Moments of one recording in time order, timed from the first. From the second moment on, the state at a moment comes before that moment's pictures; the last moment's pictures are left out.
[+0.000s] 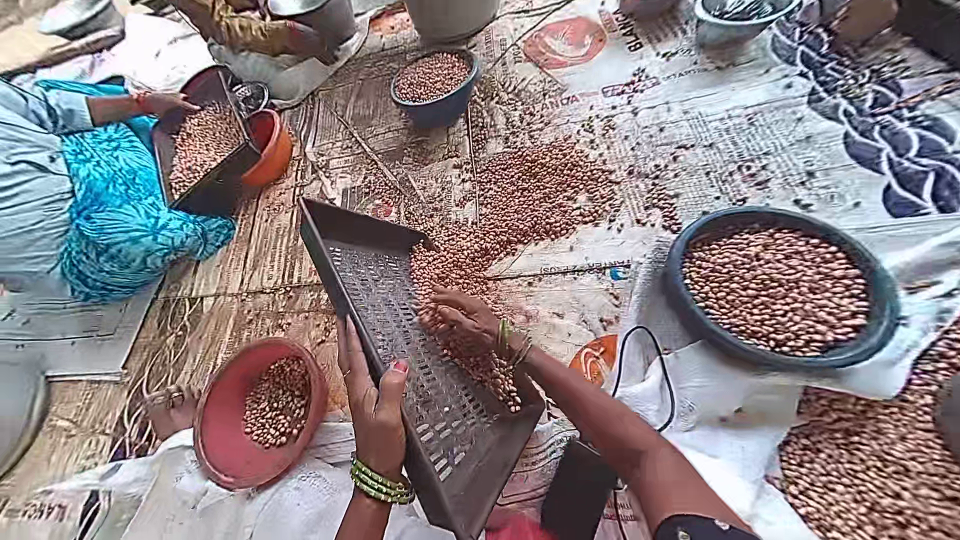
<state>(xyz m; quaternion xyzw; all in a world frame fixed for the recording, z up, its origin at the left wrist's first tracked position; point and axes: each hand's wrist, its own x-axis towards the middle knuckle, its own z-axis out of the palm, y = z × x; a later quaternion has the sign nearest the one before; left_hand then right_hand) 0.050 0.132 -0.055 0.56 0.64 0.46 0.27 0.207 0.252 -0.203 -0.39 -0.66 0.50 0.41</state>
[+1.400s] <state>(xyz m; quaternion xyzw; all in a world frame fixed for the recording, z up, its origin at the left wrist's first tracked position) 0.027 0.123 -0.067 0.52 0.63 0.49 0.30 0.191 0.204 -0.162 -0.37 -0.72 0.47 0.35</state>
